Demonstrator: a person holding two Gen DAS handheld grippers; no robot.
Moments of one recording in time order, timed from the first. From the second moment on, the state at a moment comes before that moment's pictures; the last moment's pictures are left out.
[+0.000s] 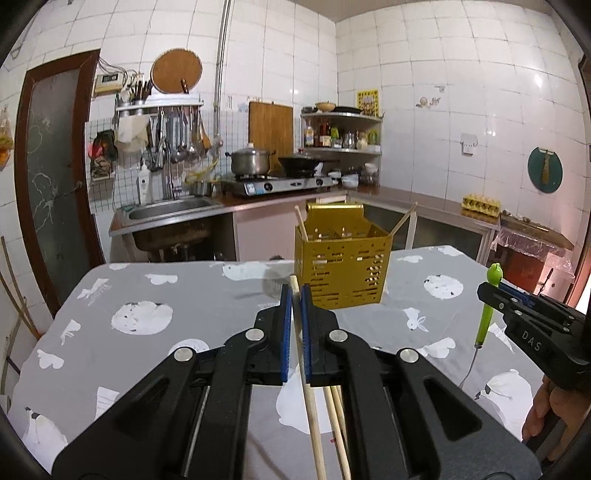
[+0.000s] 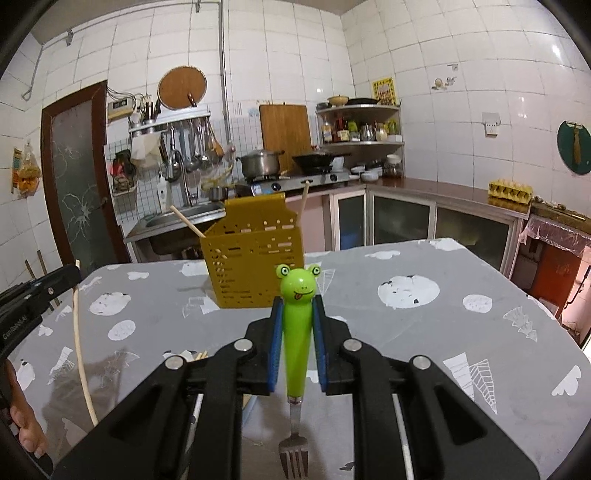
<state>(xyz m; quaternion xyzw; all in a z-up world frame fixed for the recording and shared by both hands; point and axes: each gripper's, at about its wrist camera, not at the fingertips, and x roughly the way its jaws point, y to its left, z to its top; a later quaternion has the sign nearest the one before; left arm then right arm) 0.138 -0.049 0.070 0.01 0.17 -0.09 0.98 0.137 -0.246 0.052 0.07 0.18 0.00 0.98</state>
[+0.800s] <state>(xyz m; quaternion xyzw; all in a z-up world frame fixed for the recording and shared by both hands) 0.166 -0.038 0.094 0.00 0.12 -0.09 0.99 0.165 -0.241 0.072 0.05 0.16 0.01 0.99</state>
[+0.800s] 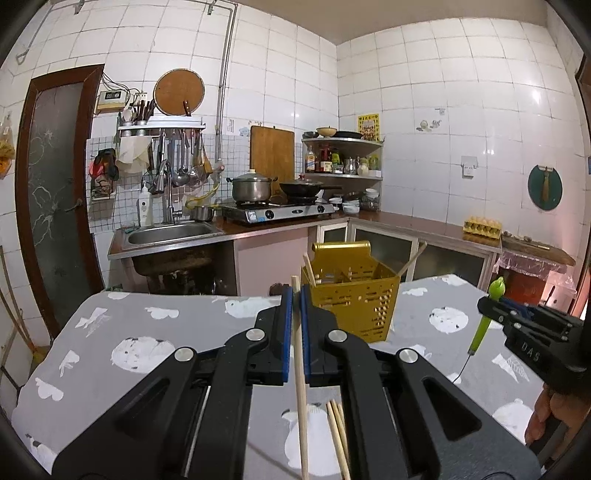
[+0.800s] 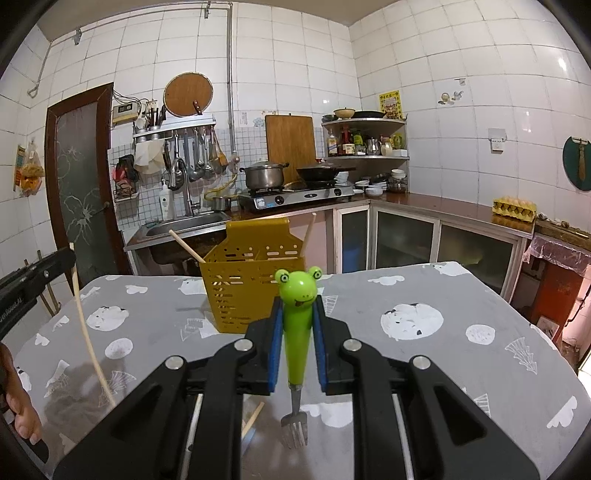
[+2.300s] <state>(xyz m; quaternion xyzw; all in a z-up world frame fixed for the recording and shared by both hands) 0.310 -0.110 0.237 -0.02 0.01 -0.12 0.99 0.318 -0.235 0.198 0.06 0.09 0.02 0.99</state>
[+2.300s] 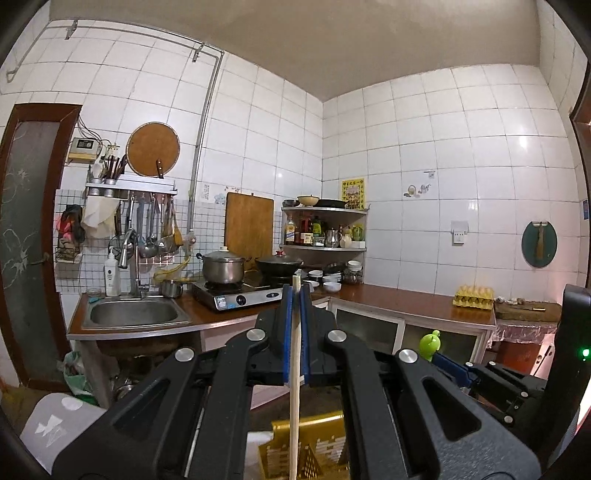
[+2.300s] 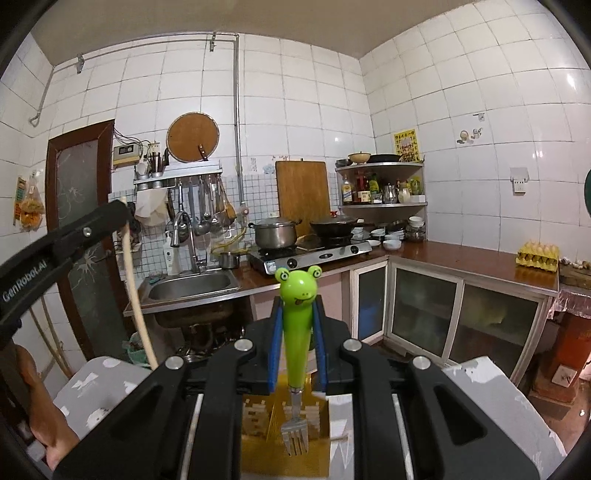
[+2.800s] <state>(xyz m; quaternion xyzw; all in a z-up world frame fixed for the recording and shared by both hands) 0.407 -0.105 0.141 -0.02 0.11 -0.10 0.99 0.392 -0.237 0.117 0.06 0.17 0.00 0.98</state>
